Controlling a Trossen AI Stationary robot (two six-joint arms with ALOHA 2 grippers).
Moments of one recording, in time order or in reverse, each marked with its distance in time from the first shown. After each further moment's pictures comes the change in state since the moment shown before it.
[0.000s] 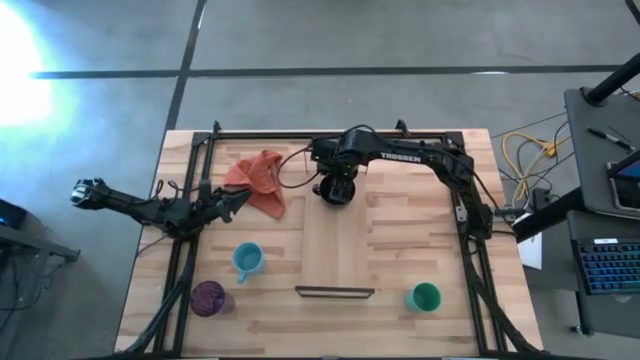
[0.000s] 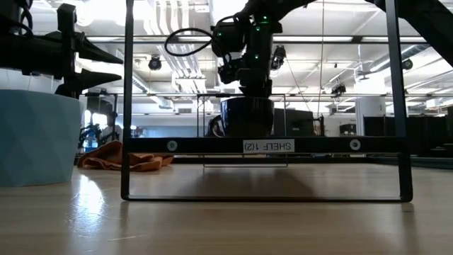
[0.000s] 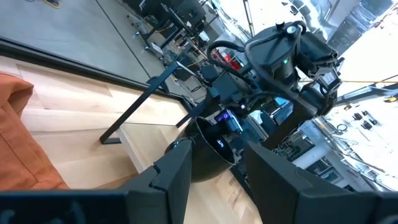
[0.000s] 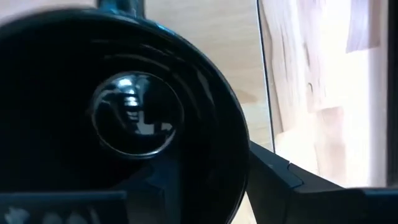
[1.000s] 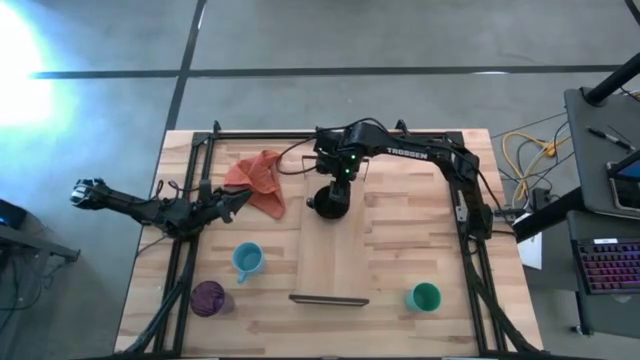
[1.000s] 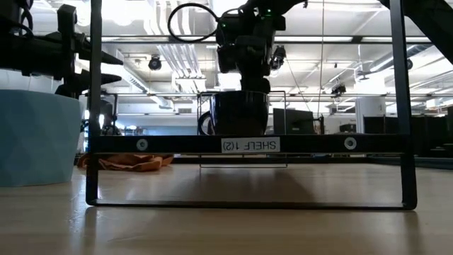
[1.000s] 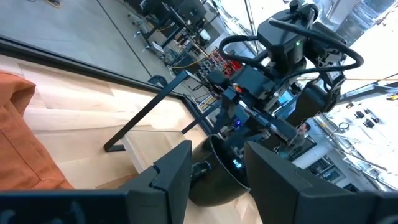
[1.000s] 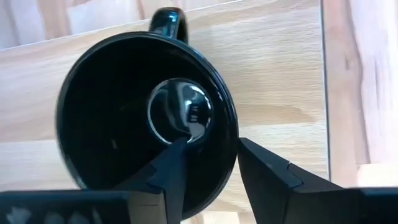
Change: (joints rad) left arm 0.000 0.000 0.000 -0.009 0.001 0.000; right arm -0.009 -0.037 0.011 -0.004 -0.354 -0.020
